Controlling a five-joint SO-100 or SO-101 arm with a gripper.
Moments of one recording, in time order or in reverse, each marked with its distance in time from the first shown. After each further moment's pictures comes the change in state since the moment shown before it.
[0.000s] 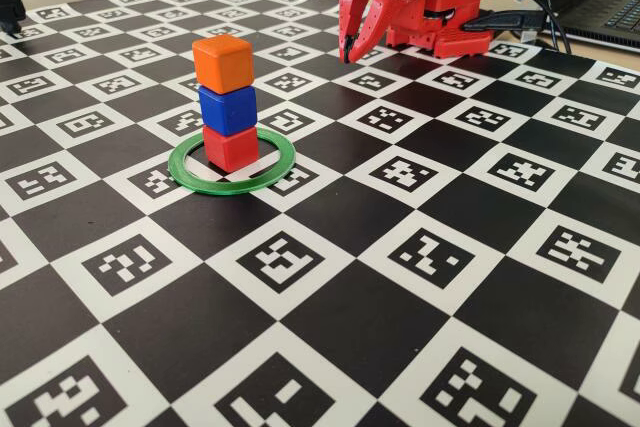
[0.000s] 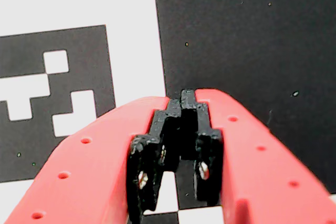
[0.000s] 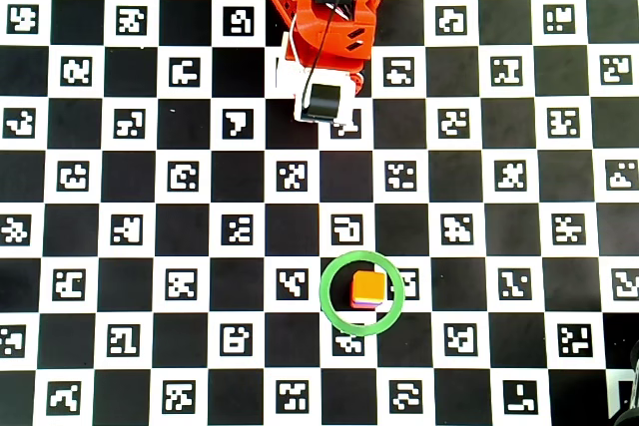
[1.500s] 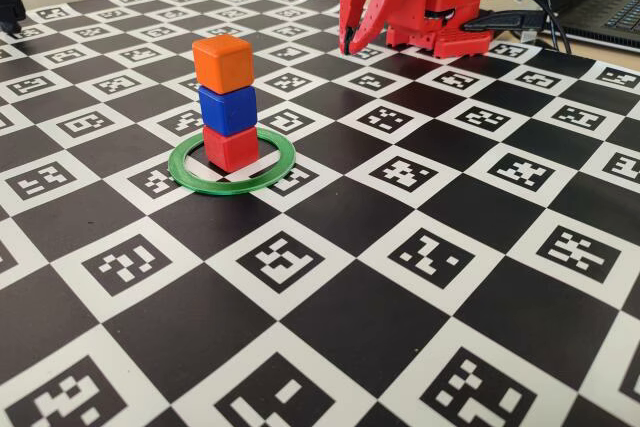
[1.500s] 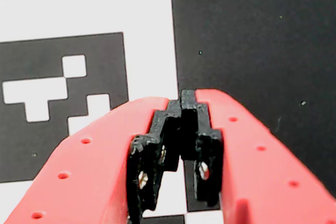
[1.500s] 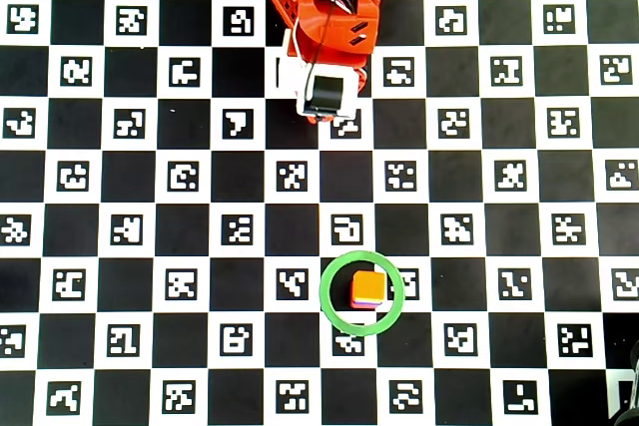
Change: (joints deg) arm -0.6 0.0 -1.6 1.3 -0.2
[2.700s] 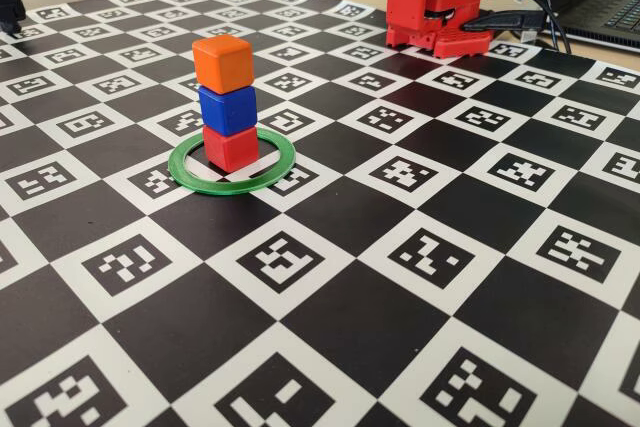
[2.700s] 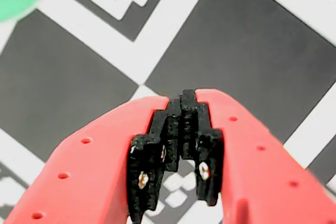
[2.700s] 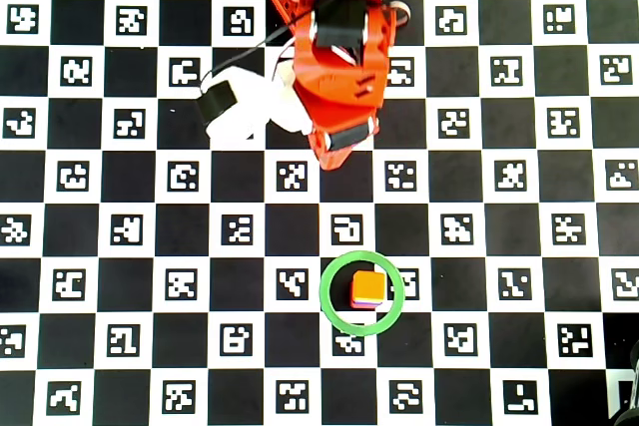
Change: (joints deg) arm 0.3 -51.2 -49.9 -5.6 50.6
